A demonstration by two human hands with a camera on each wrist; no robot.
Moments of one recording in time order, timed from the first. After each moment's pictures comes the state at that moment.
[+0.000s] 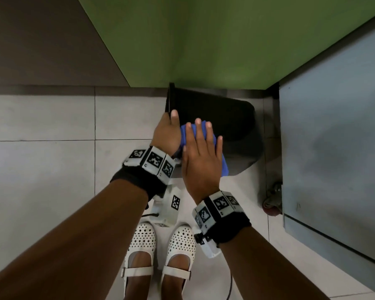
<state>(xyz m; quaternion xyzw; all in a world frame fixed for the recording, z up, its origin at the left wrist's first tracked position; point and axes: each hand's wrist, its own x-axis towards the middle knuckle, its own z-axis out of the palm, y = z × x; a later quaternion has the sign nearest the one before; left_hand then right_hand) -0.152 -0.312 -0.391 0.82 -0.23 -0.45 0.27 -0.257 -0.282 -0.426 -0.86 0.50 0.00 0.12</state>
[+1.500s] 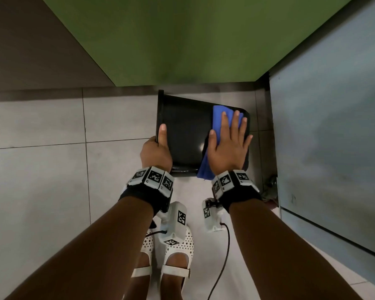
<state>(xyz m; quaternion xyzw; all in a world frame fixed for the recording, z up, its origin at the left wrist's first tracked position) -0.182 -0.282 -0.420 0.86 -0.12 -0.40 0.28 -0.319 -0.335 -0.456 -0.74 0.64 0.01 0.20</state>
